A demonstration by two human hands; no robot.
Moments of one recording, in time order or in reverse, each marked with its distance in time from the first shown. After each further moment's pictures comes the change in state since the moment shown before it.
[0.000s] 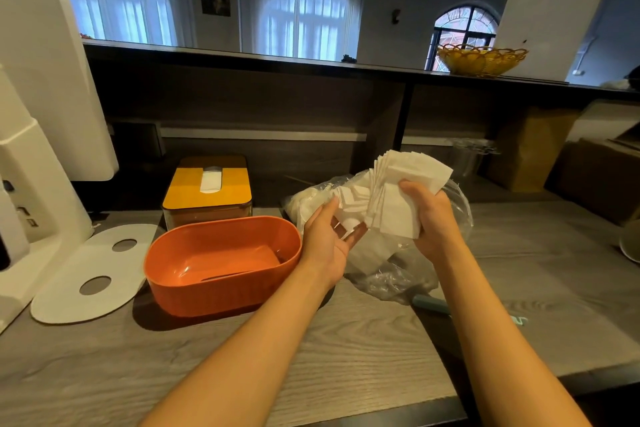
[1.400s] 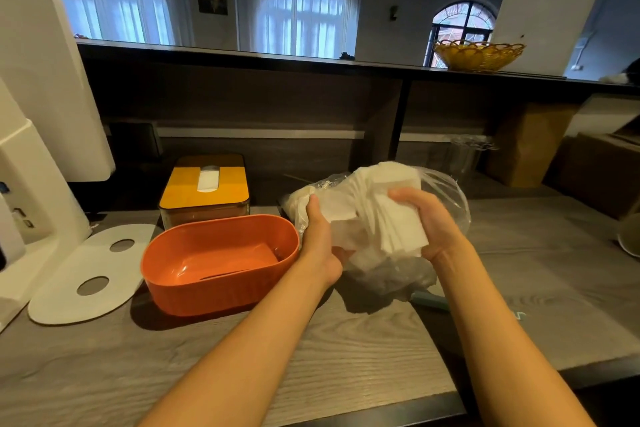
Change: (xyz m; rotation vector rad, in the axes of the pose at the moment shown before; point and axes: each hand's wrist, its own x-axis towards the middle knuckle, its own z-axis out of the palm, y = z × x) left_hand 0.001 -0.002 0.000 0.182 0.223 -0.140; right_hand -0.010 -0.006 -0.011 0.113 -0.346 0.334
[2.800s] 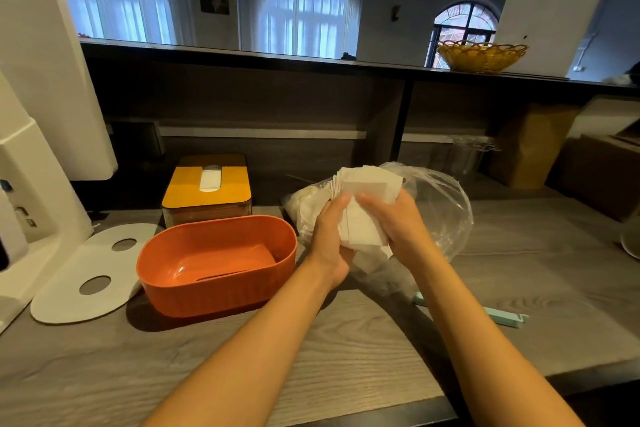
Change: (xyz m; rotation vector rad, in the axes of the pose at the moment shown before) left_hand -0.011 -0.004 -0.001 0.061 -0.342 0.209; right_hand 0.027 0.031 0.029 -0.459 0.329 -0.311
